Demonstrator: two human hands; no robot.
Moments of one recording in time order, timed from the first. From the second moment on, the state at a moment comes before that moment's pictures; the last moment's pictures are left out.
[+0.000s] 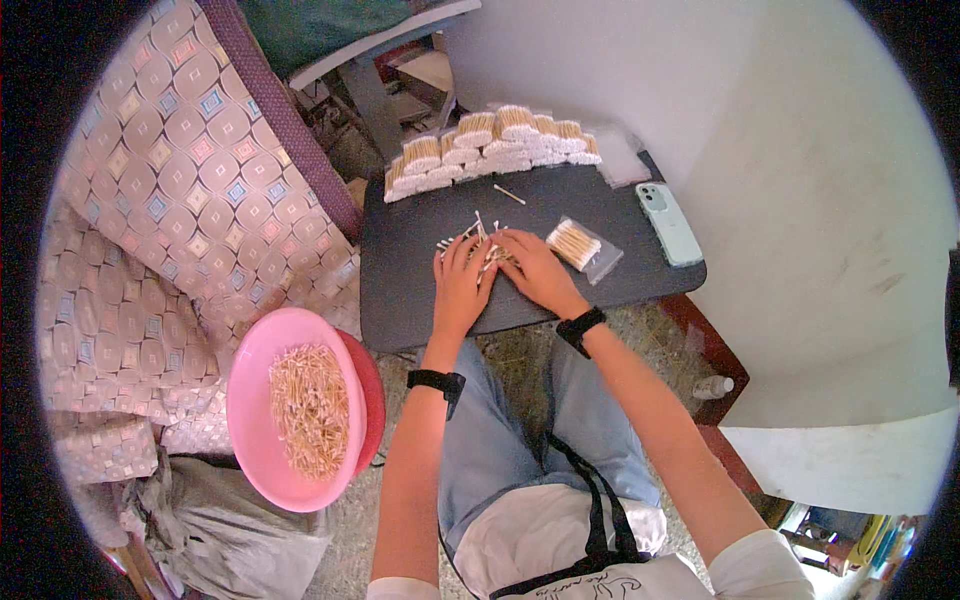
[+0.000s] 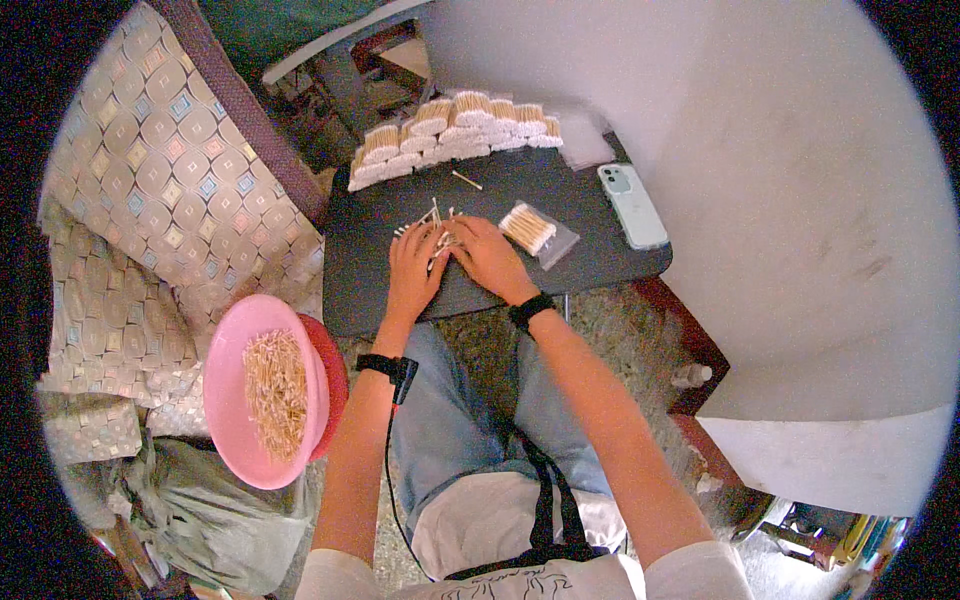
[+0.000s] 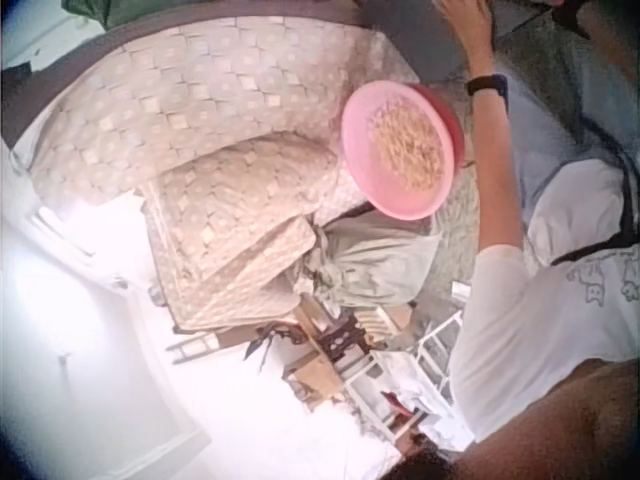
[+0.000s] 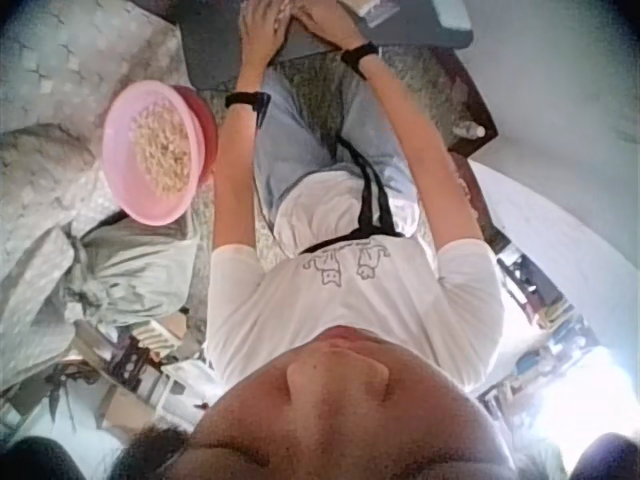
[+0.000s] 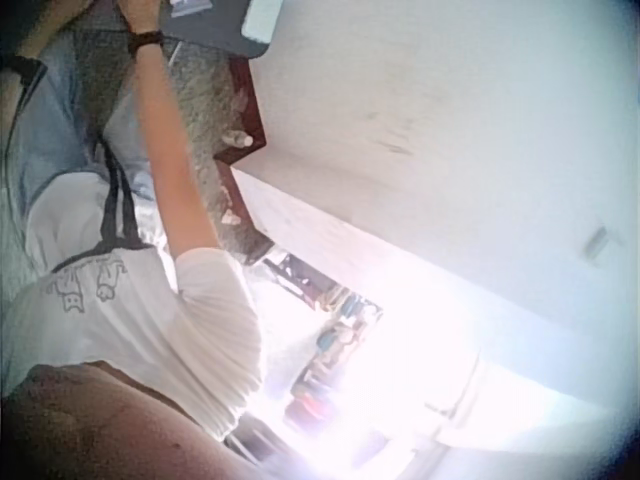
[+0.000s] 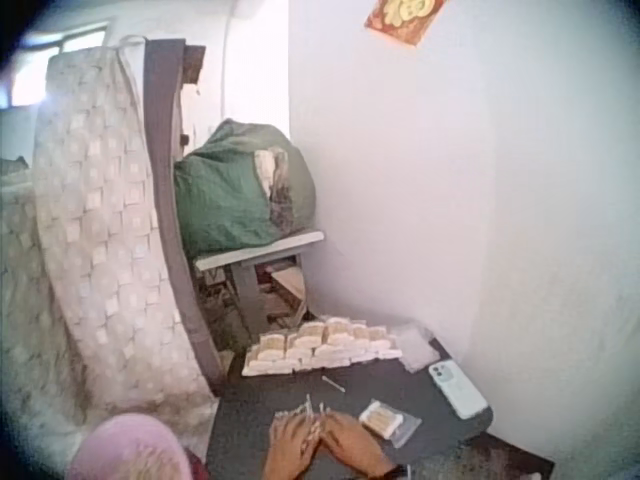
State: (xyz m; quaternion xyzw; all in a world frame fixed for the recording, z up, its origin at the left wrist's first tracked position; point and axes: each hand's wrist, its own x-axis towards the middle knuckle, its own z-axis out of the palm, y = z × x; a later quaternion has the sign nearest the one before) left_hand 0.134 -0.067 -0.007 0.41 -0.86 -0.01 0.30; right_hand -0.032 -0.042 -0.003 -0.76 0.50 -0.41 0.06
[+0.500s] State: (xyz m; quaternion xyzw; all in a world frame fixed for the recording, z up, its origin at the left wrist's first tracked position) left_hand 0.132 -0.060 0.004 0.39 -0.85 0.00 0.37; right_hand -0.037 -0.038 0.002 -0.72 0.44 -0.50 0.23
